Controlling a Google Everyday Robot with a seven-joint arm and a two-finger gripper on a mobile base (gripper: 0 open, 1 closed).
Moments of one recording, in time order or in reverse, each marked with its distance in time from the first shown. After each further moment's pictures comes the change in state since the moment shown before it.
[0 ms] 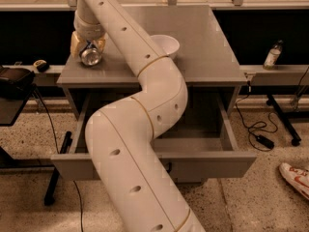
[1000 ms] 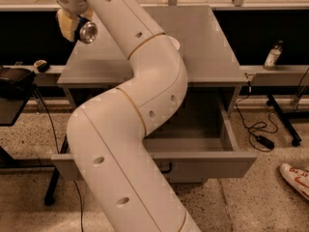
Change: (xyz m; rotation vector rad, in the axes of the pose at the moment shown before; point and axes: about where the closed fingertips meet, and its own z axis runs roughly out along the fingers) arm -0.007 0.037 -0.101 0.099 -0.032 -0.499
